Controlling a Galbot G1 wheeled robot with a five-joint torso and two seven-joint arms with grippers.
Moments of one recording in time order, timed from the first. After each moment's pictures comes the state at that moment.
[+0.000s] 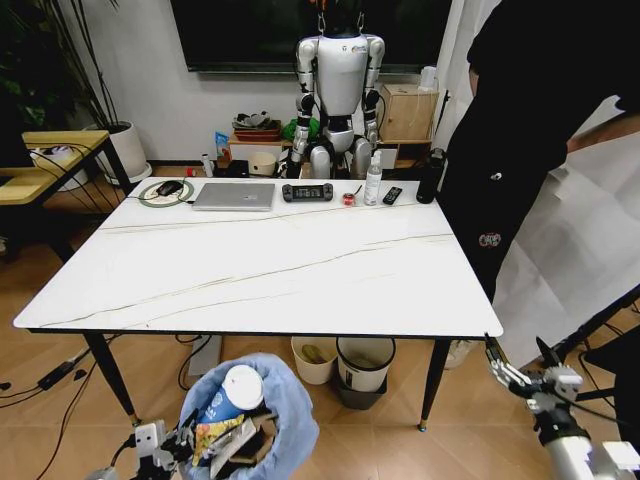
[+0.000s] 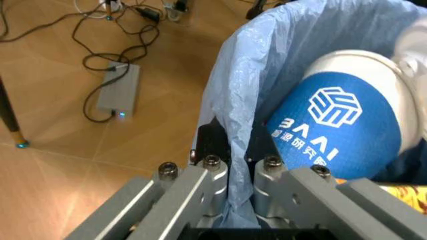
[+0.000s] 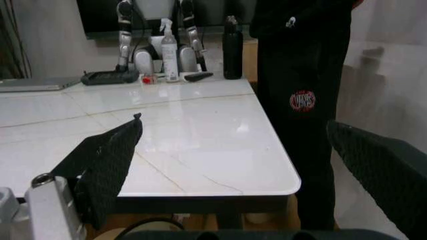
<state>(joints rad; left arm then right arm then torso) 1.95 -1.27 -0.71 -2.02 -0.61 0.15 0.06 -1.79 1.34 0.88 1.98 0.45 0.24 -0.25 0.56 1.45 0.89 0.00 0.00</state>
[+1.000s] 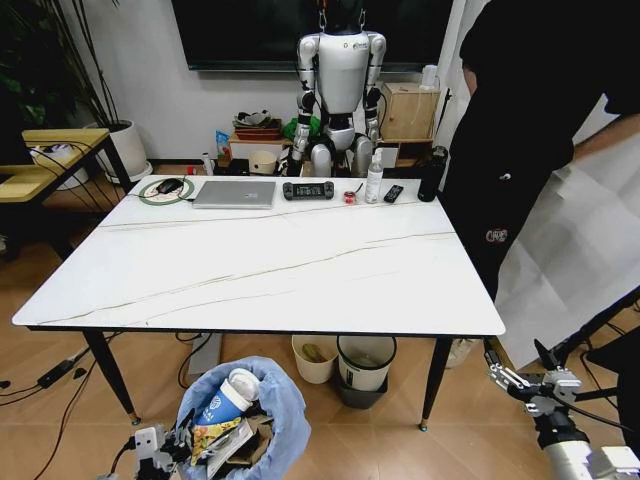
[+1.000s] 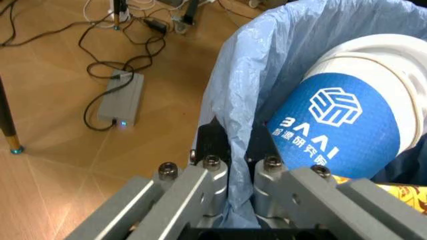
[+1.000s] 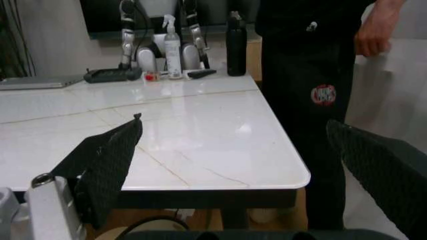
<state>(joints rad) 1.89 -1.32 -0.71 -1.95 -0.60 0.09 0.09 -1.78 1.34 0.87 1.98 0.46 0.23 -0.25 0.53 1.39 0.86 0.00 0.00</state>
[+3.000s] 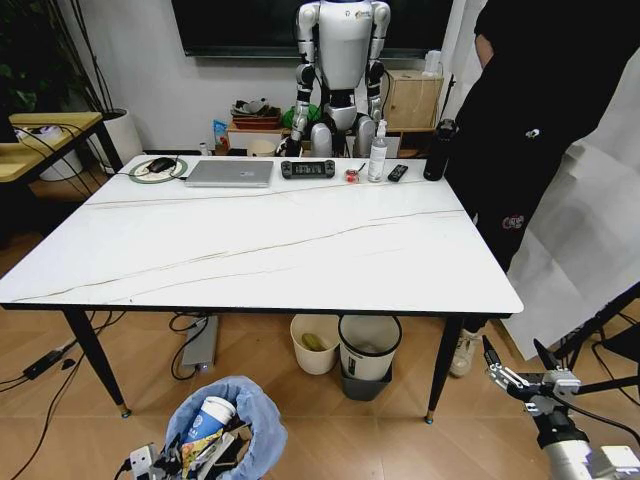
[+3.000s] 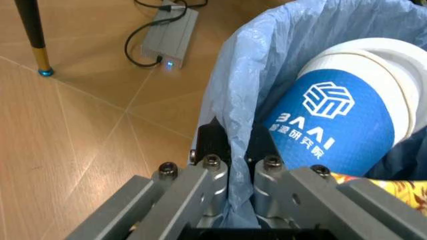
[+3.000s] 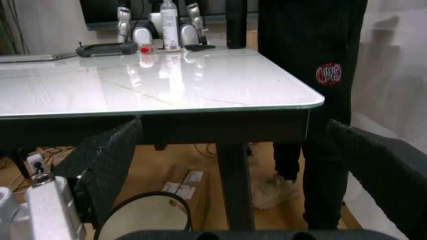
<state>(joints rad) 1.66 -1.38 -0.76 -1.52 -0.57 0.05 0.14 -1.78 1.34 0.87 1.98 0.46 0.23 -0.24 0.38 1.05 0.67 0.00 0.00</state>
